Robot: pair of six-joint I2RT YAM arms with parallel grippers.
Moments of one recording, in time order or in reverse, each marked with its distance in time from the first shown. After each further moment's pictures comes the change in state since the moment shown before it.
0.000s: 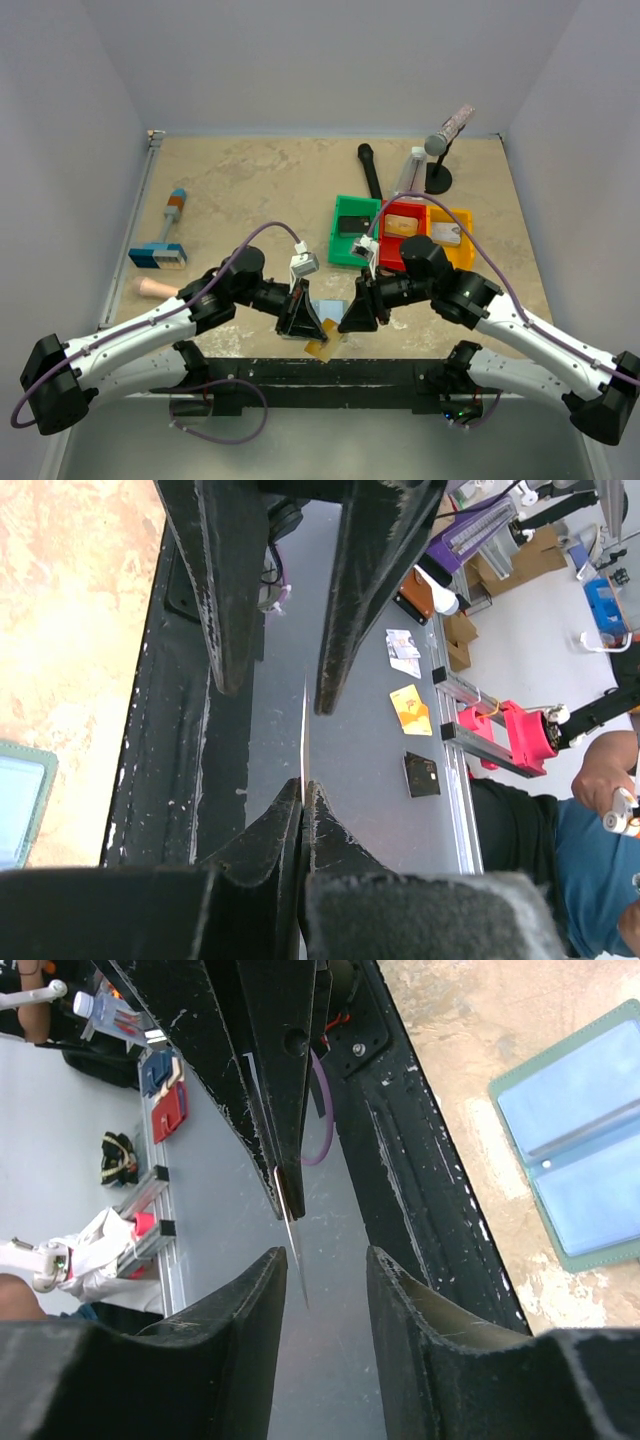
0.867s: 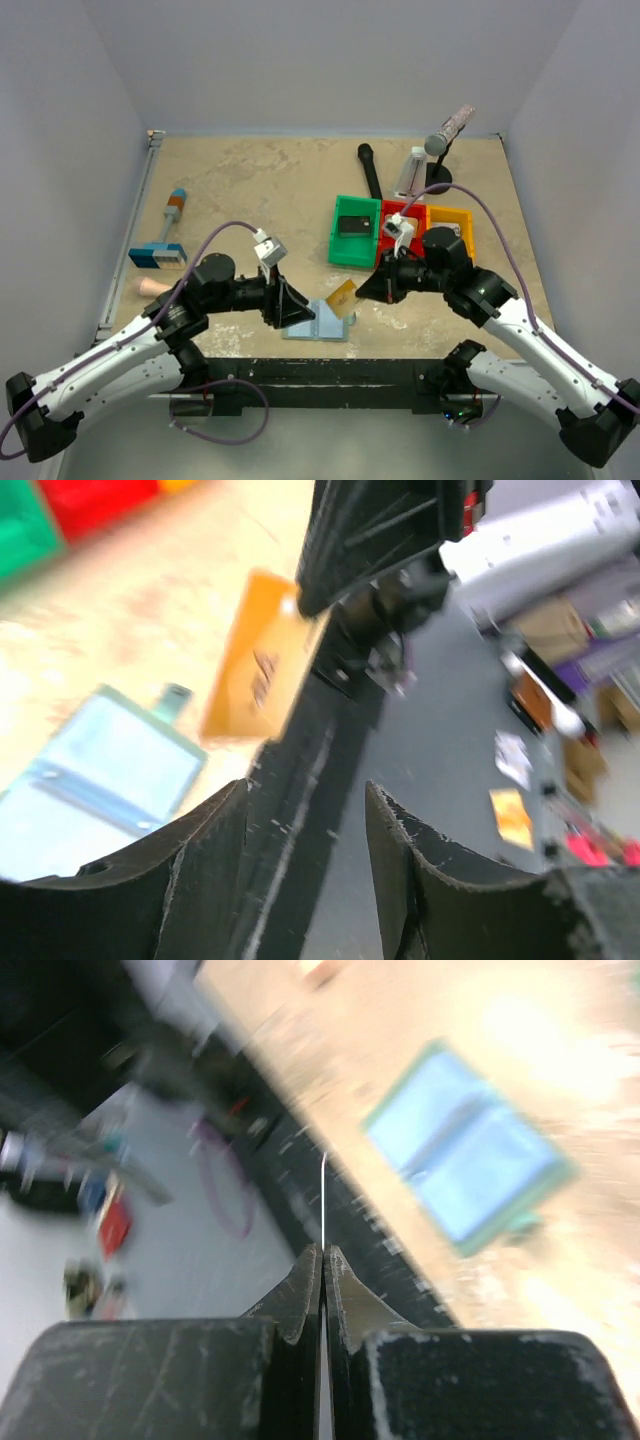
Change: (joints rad) left arm 0.031 -0.206 0.003 -0.183 -0.357 0.026; right arm -0.152 -0.067 -0.012 -0.064 0.150 0.039
